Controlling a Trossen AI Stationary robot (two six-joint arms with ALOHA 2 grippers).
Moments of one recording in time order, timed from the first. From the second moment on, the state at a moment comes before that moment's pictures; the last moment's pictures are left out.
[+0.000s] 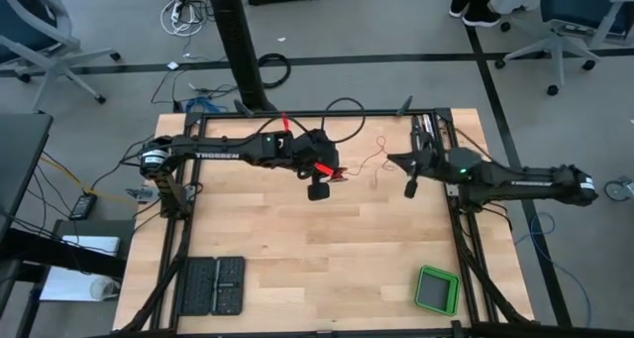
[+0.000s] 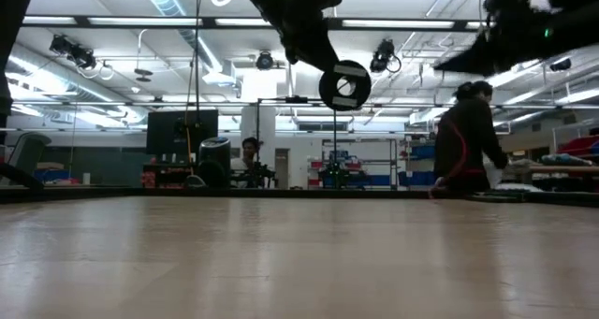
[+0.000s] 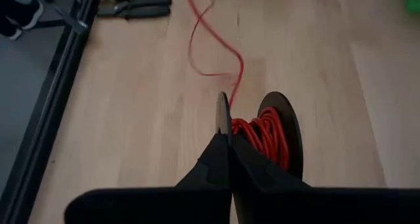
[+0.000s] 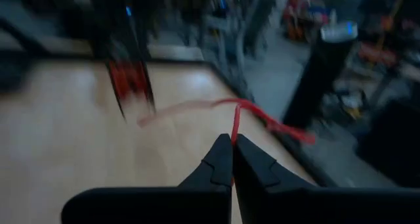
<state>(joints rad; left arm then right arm) 0.11 1.77 1.53 -0.52 -0.08 0.15 -0.14 0.45 0.28 0.07 0.26 -0.16</state>
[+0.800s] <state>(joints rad) 0.14 1.93 1.53 0.02 -0.35 -0.16 -0.08 0.72 0.53 0.21 0.09 -0.05</state>
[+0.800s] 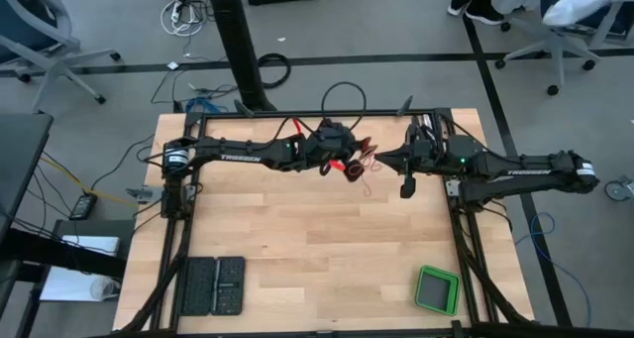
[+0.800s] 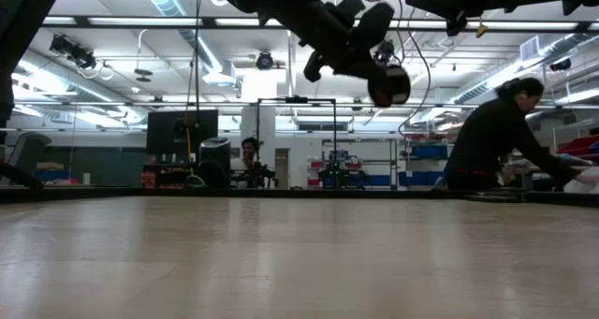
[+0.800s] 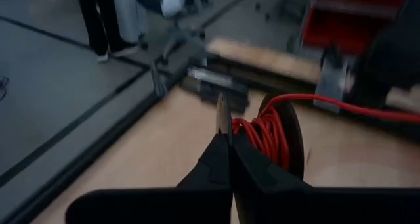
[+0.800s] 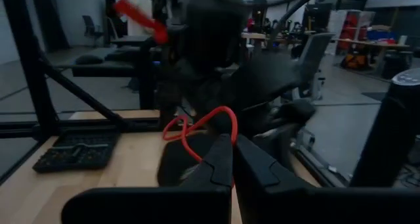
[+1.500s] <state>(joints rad) 0.19 1.92 1.53 0.49 0.03 -0.33 0.03 0.77 0.53 0.03 0.32 -0.09</state>
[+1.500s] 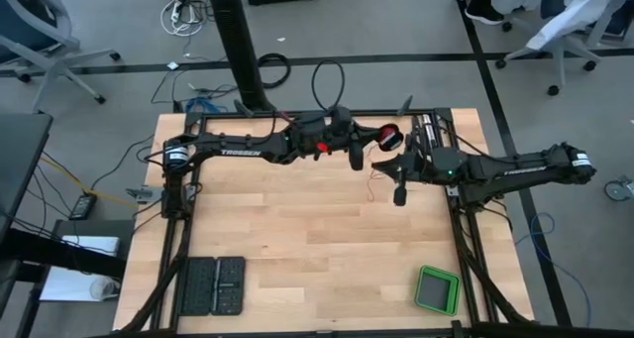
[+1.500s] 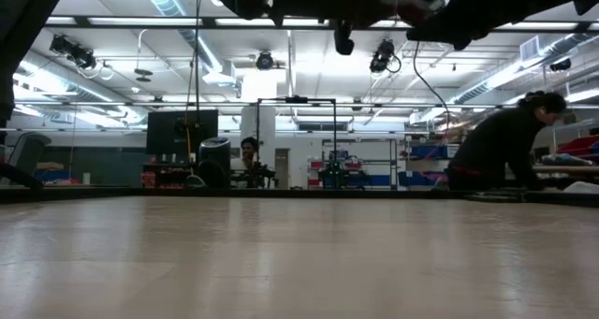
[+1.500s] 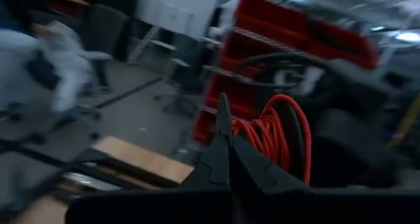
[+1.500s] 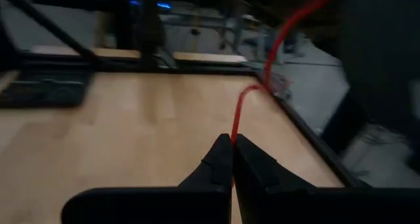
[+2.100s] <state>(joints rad) 0.19 1.92 1.53 0.48 0.07 -0.22 0.08 0.75 0.53 0.05 0.51 0.03</state>
